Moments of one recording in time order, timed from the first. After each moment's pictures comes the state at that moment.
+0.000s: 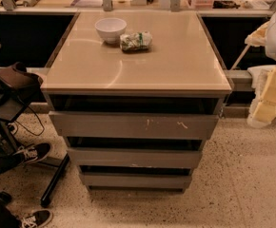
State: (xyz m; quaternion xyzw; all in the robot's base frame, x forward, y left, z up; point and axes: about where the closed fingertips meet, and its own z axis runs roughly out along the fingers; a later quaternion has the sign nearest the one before) arm 0.438 -0.217 0.976 -0.60 0.78 -0.03 0.16
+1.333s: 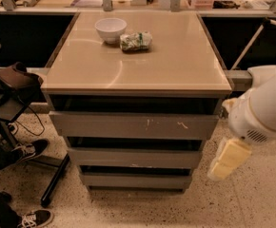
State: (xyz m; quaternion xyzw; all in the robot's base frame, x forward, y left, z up) arm 0.416 -0.193 0.831 -0.55 0.81 0.02 0.18
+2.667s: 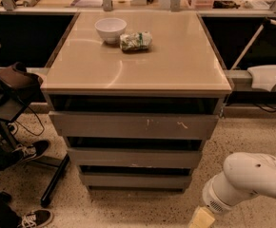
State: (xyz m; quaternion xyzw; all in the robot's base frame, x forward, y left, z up) arm 0.351 -0.193 0.534 -0.45 0.88 0.14 0.06
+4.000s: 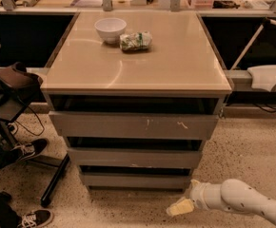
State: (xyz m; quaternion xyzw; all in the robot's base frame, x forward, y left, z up) arm 0.449 -0.176 0.380 -0.32 0.88 0.23 0.26
